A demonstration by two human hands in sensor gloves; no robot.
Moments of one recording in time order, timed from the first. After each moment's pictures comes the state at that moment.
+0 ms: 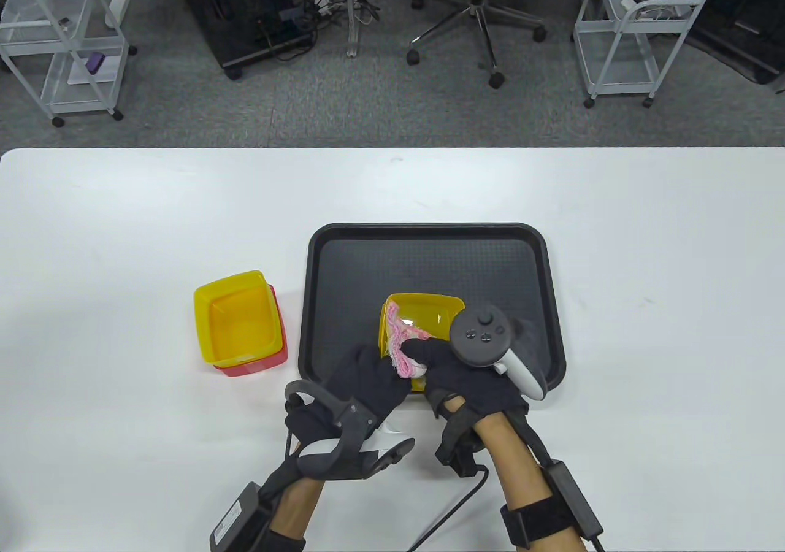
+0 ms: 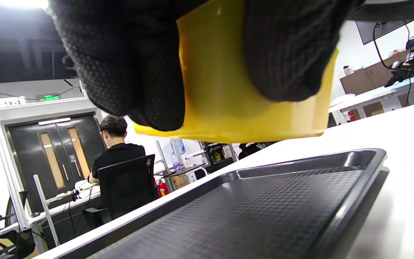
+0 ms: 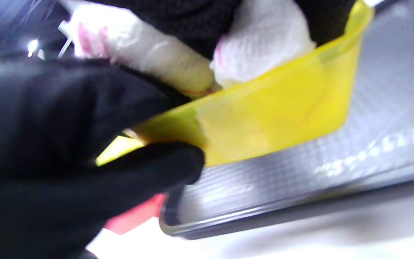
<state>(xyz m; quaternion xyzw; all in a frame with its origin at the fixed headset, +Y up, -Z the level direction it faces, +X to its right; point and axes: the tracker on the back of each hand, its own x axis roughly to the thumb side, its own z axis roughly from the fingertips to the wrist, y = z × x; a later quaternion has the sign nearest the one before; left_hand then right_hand) -0.078 -0.670 -0.173 0.20 -0.33 -0.11 0.92 0.061 -0.644 -0.224 0.13 0.13 0.94 0.27</state>
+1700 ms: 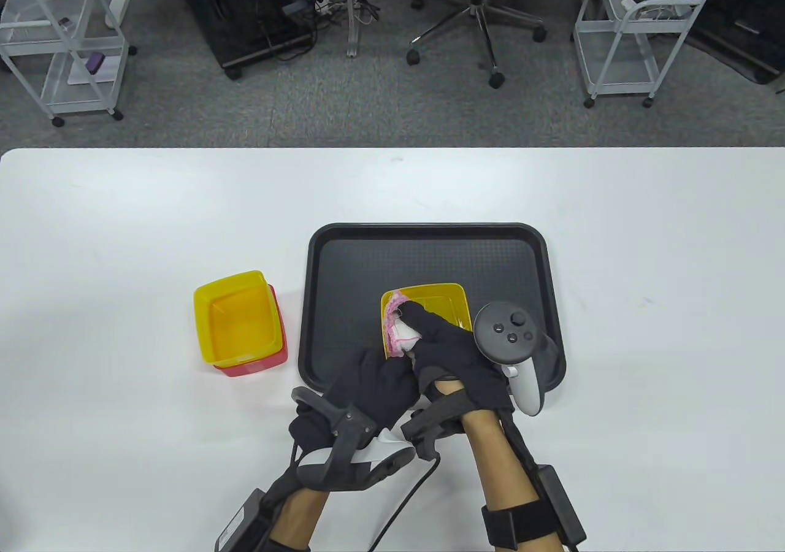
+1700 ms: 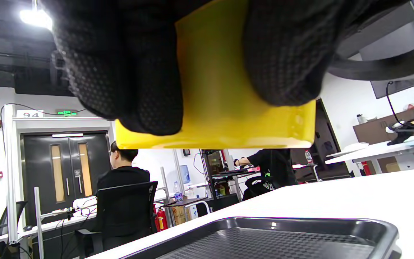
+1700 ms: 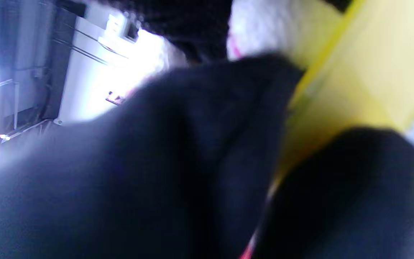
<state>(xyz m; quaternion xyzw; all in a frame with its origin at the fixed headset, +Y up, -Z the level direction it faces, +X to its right) -0.081 -0.647 -0.162 0.26 -0.31 -0.03 0.92 0.073 -0.633 -0.227 0.00 0.10 0.83 0.55</state>
